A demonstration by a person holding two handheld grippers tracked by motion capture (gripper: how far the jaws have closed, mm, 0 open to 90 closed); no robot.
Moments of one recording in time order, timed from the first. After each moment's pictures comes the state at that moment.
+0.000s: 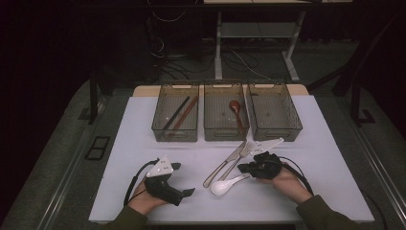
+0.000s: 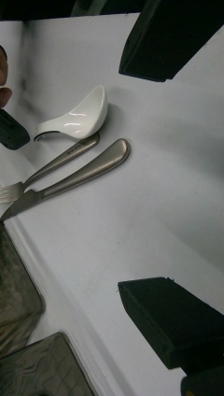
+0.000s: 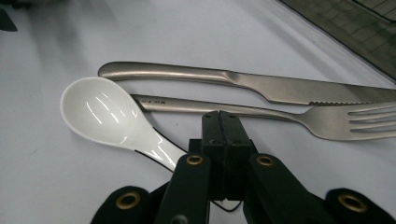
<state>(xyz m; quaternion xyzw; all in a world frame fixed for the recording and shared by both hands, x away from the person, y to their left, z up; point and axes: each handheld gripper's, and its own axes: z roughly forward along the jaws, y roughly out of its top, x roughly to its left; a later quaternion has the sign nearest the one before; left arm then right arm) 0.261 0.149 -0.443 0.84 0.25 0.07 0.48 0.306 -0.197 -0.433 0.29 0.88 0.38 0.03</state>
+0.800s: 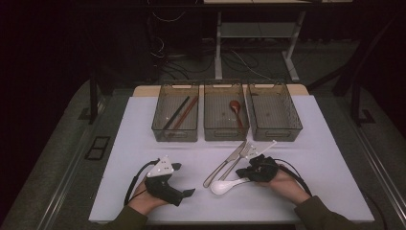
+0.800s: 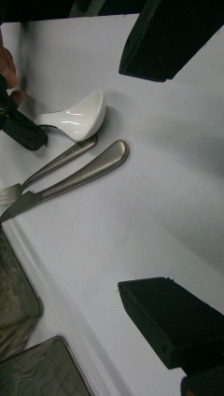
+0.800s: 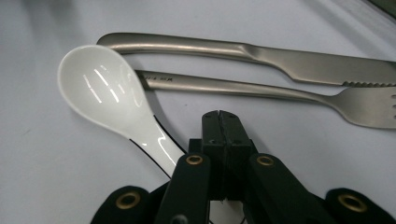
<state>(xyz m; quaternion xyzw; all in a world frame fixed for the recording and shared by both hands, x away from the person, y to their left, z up) 0.261 0.148 -0.443 0.84 0.25 0.07 0.47 0.304 -0.190 -0.445 0.28 0.89 0.35 0.01</state>
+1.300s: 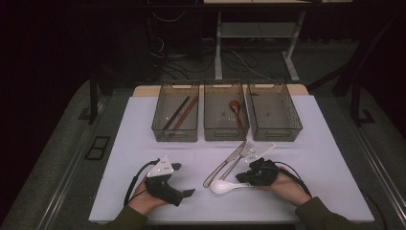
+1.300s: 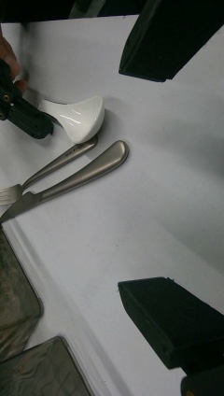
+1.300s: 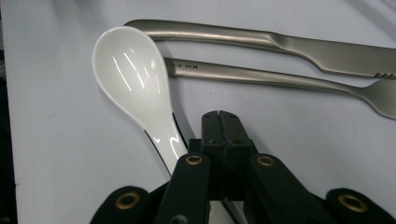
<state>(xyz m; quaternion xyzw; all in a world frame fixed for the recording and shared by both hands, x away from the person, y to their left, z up) 0.261 0.148 -0.443 0.84 0.25 0.07 0.48 0.296 -0.189 -0.444 0.26 0.90 0.35 0.00</state>
